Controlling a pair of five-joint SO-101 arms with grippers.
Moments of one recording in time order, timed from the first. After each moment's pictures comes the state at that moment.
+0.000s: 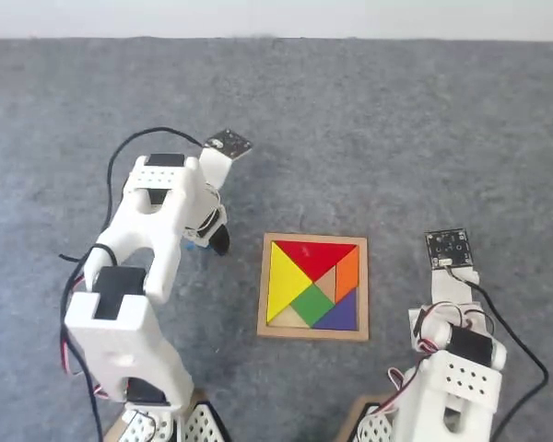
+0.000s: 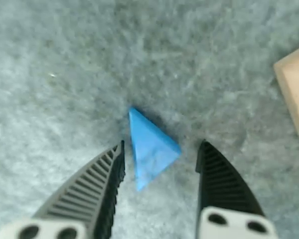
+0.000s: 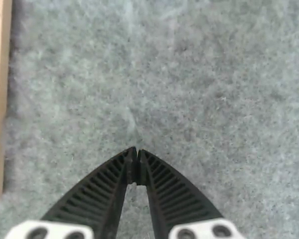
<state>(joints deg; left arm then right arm) -3.7 18.5 16.6 68.5 -27.6 16.4 -71.9 88.1 59.3 23.9</state>
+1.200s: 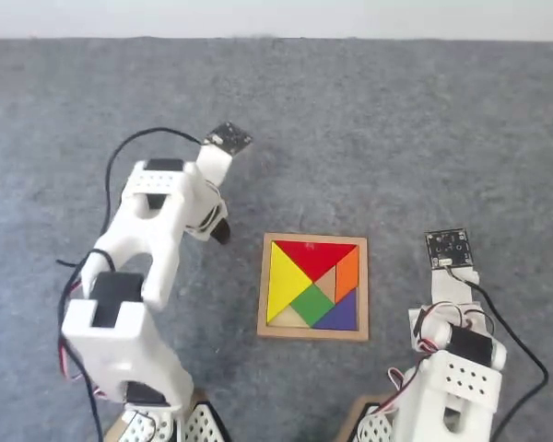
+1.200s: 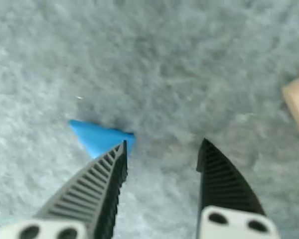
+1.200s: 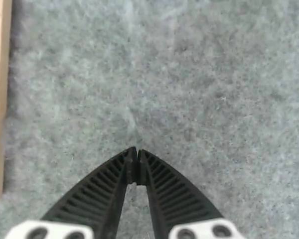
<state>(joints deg) -3.8 17.6 18.9 61.0 -28.2 16.3 -71.9 88.1 59.3 23.9</state>
